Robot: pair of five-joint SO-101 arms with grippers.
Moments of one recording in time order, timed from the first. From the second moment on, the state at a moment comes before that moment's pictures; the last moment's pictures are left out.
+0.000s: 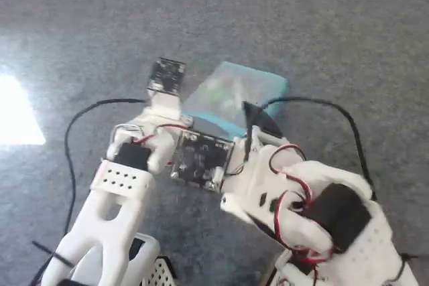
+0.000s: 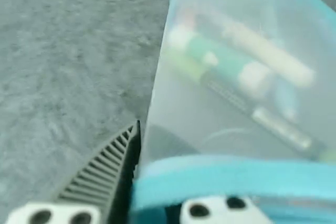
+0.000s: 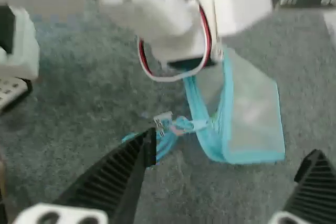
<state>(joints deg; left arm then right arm) 8.4 -38.1 56.8 43.6 5.7 -49.8 -49.0 13.2 93.2 29.8</state>
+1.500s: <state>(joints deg) 6.9 -38.1 54.3 46.8 5.7 -38.5 -55.6 54.0 56.4 34.0</state>
